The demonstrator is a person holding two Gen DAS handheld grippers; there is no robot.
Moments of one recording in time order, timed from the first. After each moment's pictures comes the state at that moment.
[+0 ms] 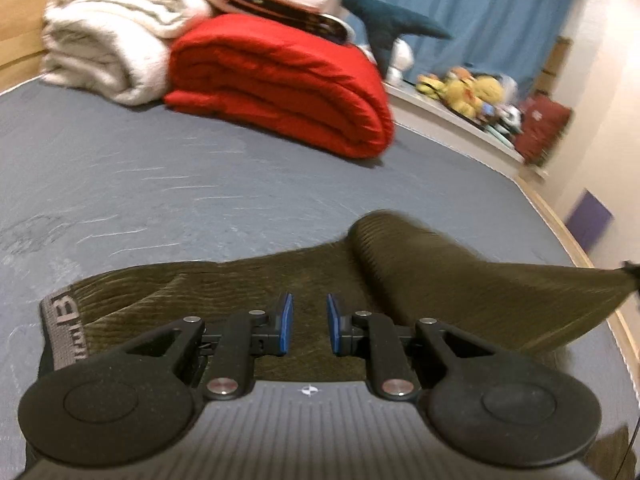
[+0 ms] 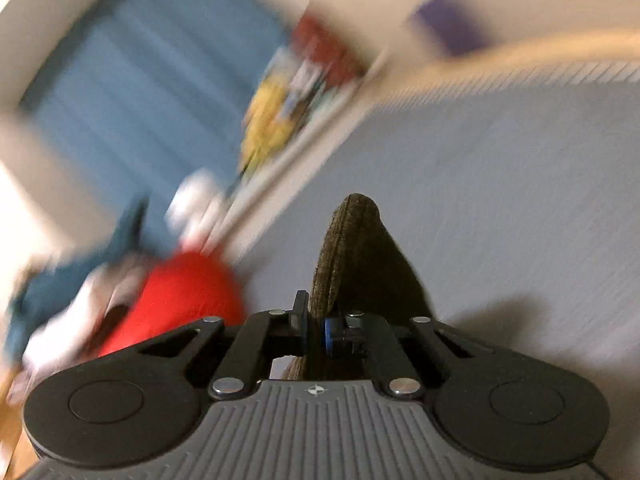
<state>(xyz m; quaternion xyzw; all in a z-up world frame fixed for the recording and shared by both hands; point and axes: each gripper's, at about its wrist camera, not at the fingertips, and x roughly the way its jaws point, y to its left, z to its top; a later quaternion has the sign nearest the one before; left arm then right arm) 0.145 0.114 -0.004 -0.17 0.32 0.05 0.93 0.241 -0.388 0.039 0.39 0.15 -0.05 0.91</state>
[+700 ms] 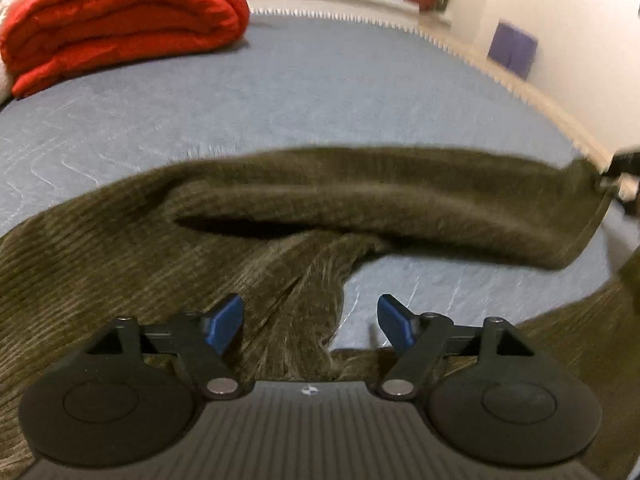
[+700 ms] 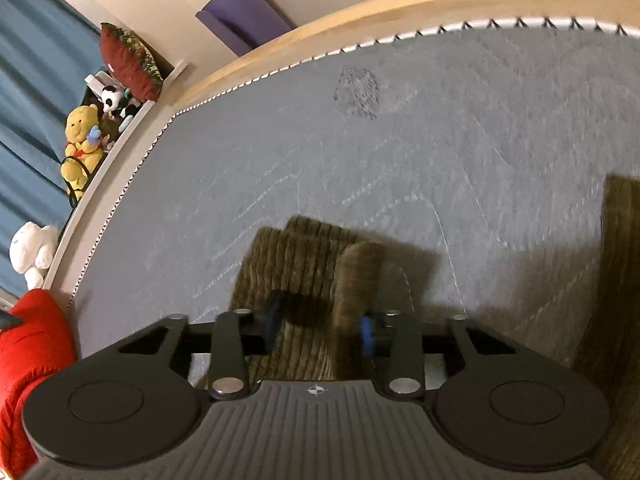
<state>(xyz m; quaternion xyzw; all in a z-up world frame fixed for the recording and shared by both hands) 0.193 0.001 -0.110 -0.01 0.43 -0.10 0.90 0.233 -0.555 -0.079 0.42 0.27 -0.21 0.84</state>
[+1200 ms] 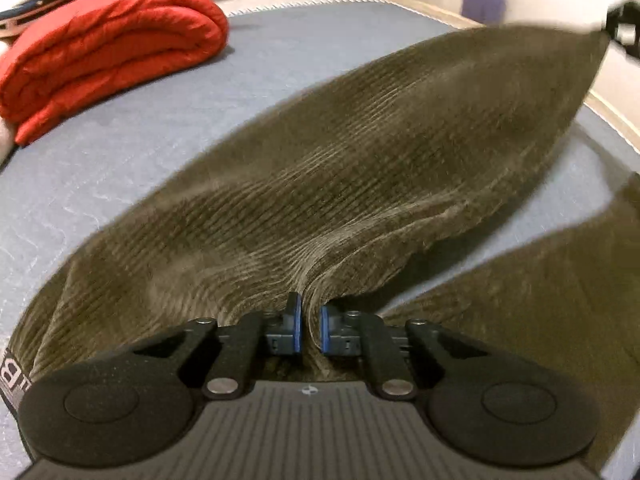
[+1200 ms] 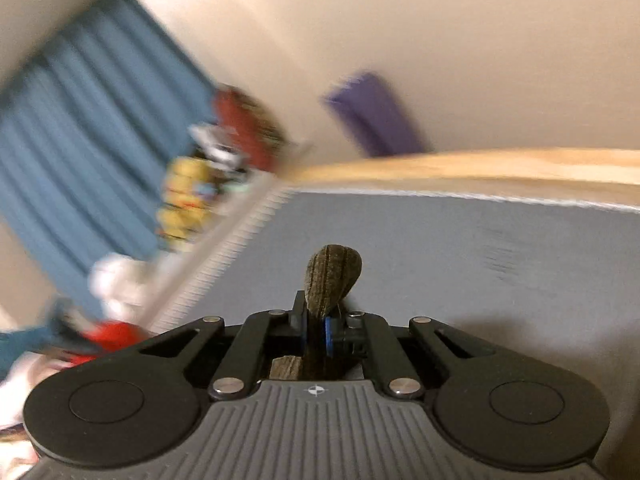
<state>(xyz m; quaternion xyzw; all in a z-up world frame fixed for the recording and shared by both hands) 0.162 0.025 -0.073 0.08 0.44 -0.13 0.88 0.243 -0.549 0.072 0.36 0.17 -0.16 0.90</state>
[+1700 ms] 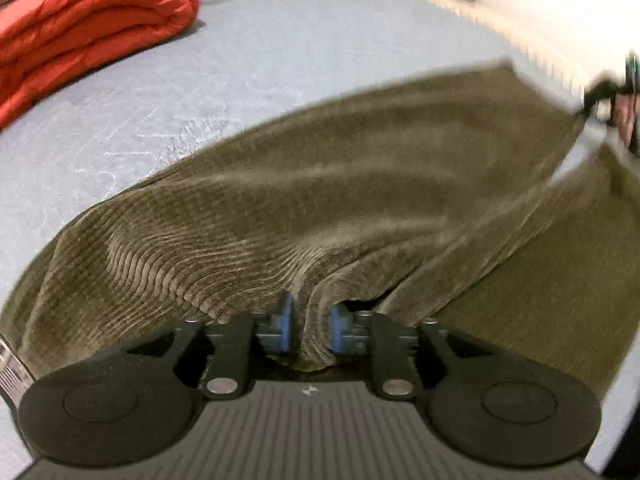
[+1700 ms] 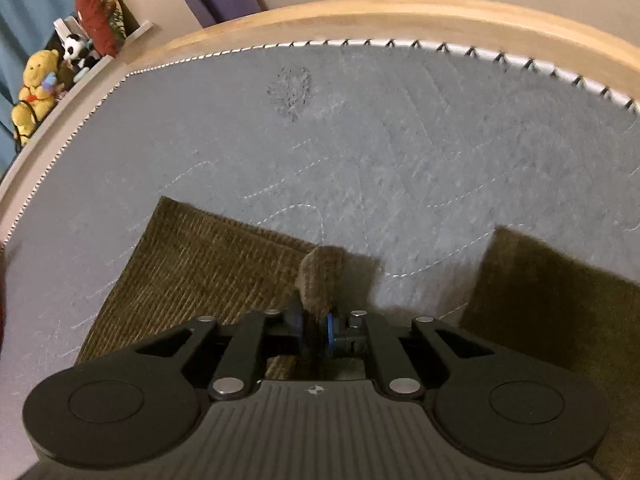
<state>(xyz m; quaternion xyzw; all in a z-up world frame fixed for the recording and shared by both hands) 0.151 0.044 -0.073 0.06 0.47 -0.17 0.86 0.212 -0.589 -0.079 0.32 0.35 -0.27 0.84</state>
